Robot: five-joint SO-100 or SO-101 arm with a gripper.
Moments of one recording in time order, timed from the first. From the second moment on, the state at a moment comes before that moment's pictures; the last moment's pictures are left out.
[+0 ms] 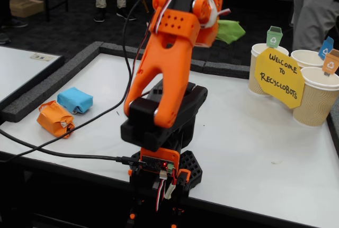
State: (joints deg) arm 11.0 182.4 135.0 80.1 -6.3
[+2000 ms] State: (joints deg) arm 22.6 116.4 86.7 71.3 -9.5
